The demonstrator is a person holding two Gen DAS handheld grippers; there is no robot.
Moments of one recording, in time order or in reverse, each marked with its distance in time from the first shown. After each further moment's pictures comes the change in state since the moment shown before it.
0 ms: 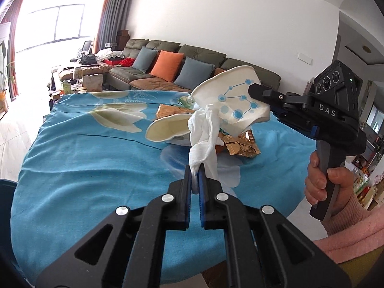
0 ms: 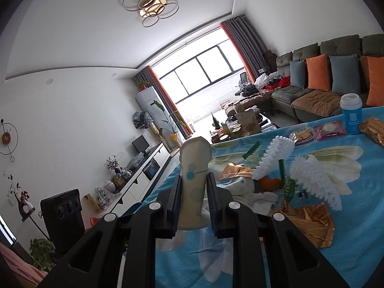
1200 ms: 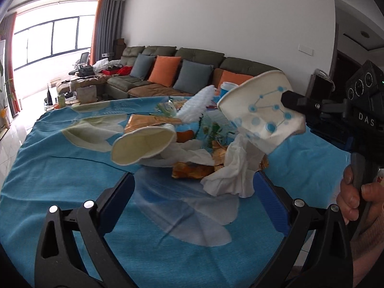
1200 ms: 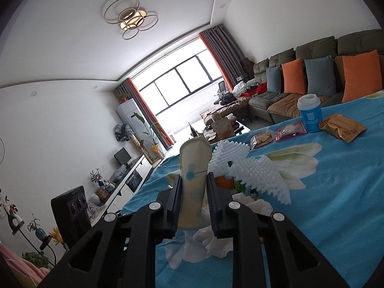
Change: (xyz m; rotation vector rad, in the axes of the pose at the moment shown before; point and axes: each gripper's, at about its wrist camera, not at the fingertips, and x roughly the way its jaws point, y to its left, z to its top) left arm 0.094 -0.055 0.014 0.094 -0.002 0.021; right arm -0.058 -0.045 -0.004 0.059 -0.085 -0.134
